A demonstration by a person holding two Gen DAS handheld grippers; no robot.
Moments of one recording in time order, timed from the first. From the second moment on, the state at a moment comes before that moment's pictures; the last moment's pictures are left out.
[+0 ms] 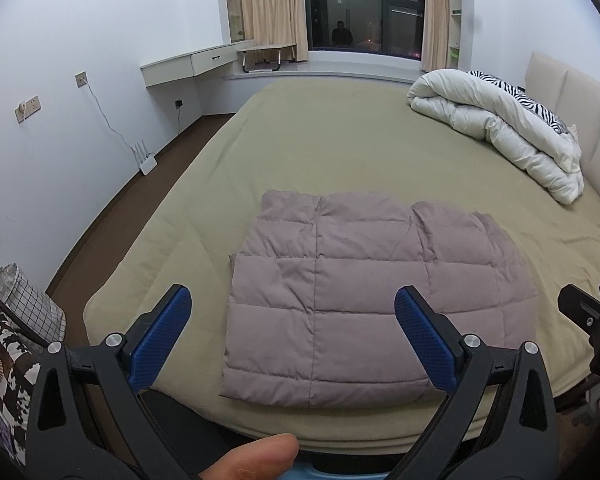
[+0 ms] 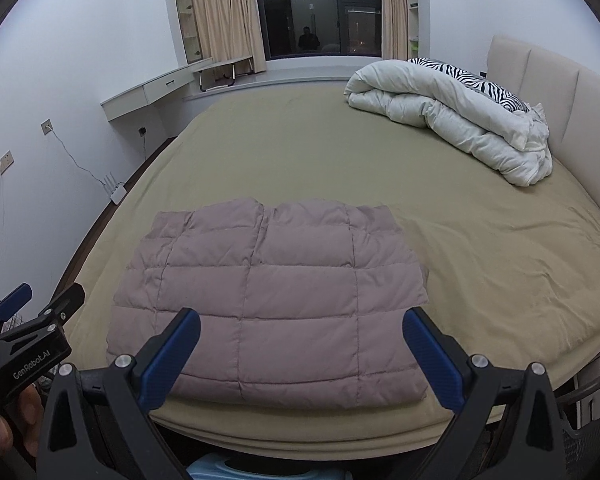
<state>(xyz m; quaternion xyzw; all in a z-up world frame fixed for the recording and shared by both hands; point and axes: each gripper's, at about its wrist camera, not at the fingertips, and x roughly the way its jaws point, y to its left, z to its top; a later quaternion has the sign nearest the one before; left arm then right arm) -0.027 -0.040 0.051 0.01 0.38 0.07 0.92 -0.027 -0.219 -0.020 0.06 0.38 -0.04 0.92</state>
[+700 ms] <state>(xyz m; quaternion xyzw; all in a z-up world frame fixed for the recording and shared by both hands) -0.001 -0.039 0.021 0.00 0.40 0.07 0.91 -0.012 -0.218 -0.043 0.06 0.41 -0.04 0.91</state>
